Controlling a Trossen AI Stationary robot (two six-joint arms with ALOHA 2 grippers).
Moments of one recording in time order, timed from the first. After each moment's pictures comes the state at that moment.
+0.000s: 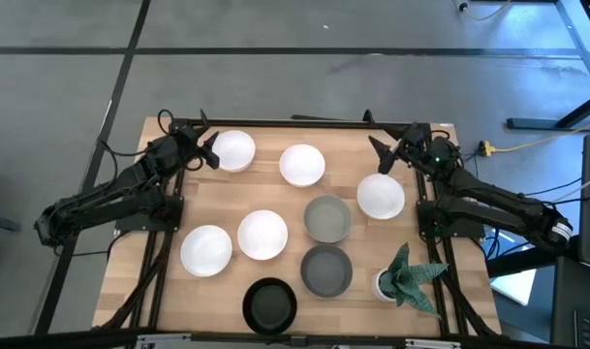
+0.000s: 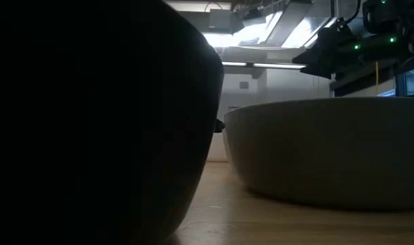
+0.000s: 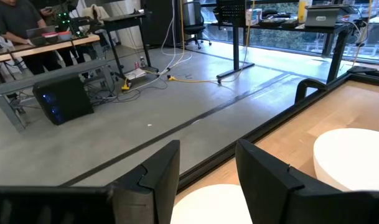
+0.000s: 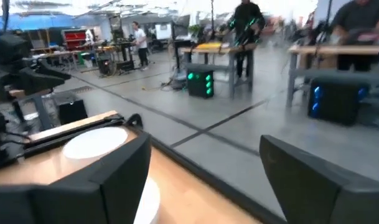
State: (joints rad) left arm 0.61 0.48 0.35 -0.04 -0.39 0.04; right arm -0.66 0.65 0.30 0.36 -0.01 0.10
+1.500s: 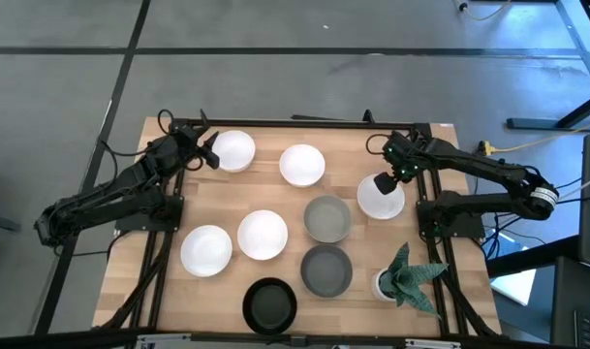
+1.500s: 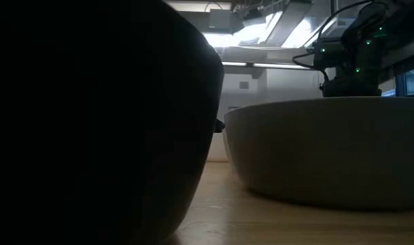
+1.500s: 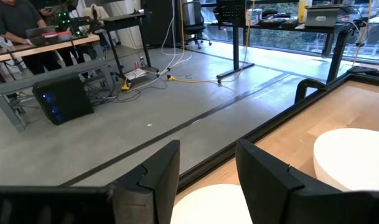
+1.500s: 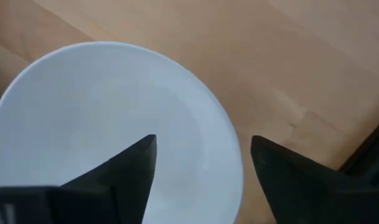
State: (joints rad) left arm 0.61 0.48 0.35 -0.04 -0.39 0.04; right arm -0.65 1.09 0.66 -0.92 -0.03 0.39
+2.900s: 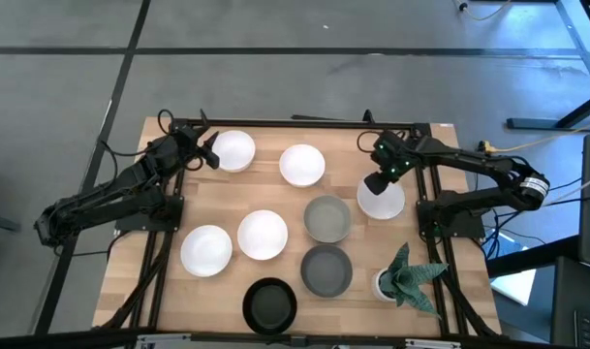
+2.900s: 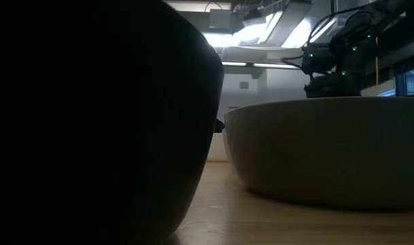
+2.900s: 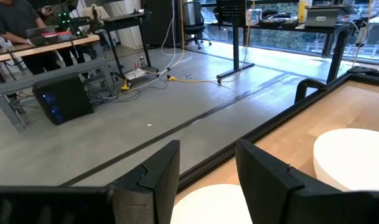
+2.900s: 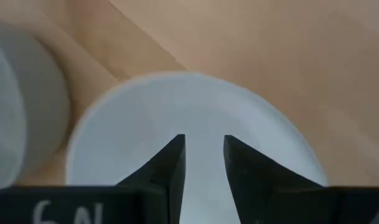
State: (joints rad) left arm 0.61 0.48 0.35 -0.04 -0.39 0.04; right arm -0.64 1.21 0.69 -0.76 -0.23 0.29
